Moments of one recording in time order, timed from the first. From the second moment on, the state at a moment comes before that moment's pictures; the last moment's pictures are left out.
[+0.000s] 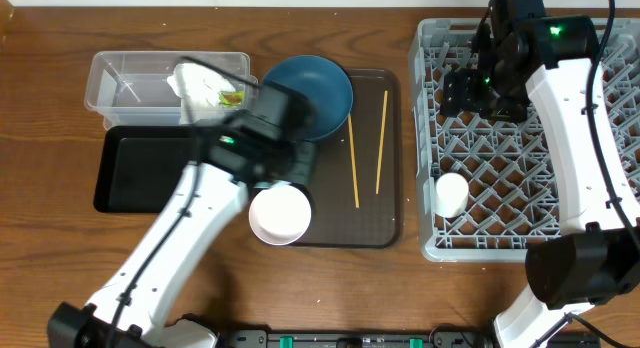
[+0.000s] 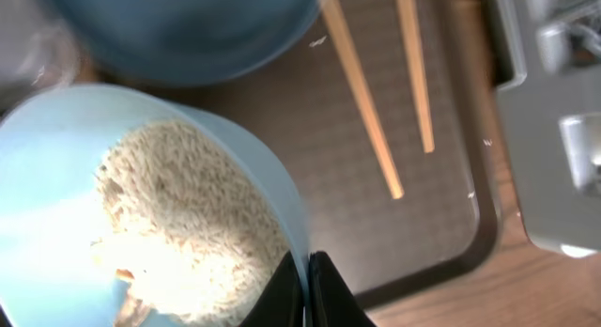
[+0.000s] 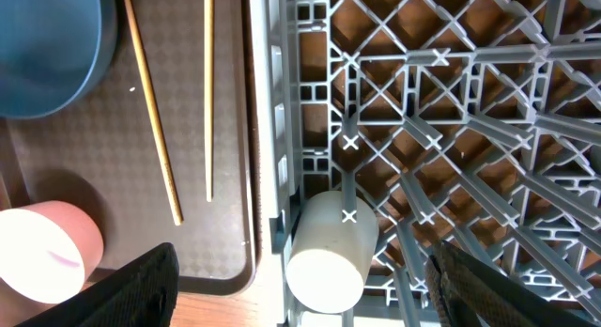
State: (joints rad) left arm -0.43 1.45 1.27 -0.95 0.10 -0.23; right arm 0.12 1.86 1.94 -1.45 -0.11 0.20
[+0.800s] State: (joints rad) left arm 0.40 1.66 1.25 -1.00 0.81 -0.02; right arm 0.12 1.86 1.94 -1.45 -0.11 0.20
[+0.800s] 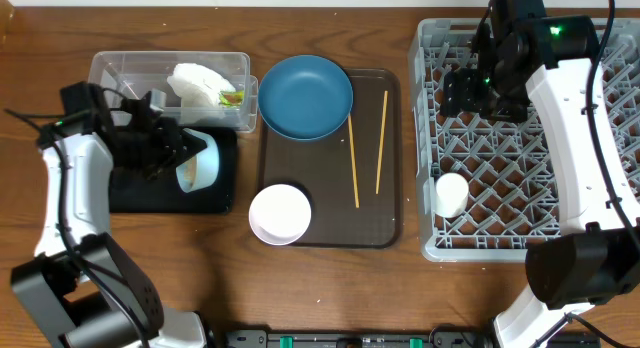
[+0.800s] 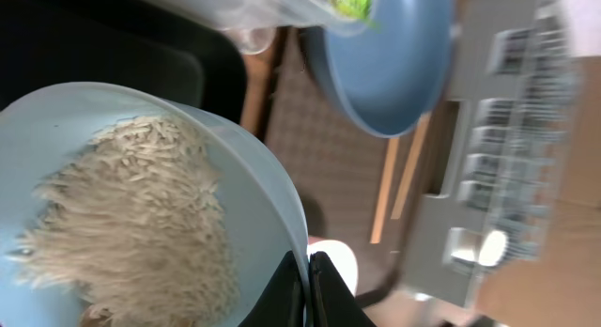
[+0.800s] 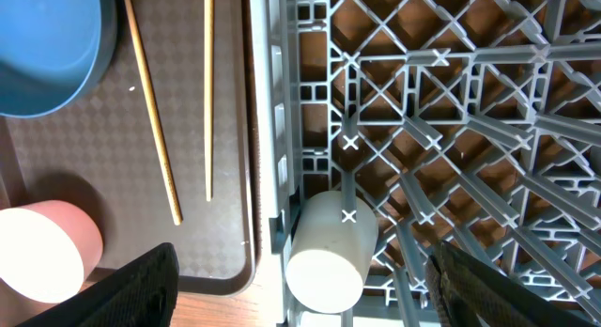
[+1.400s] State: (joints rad) left arm 0.59 1.84 1.25 -1.00 1.19 0.01; right arm 0.12 1.86 1.94 -1.45 -0.11 0.20
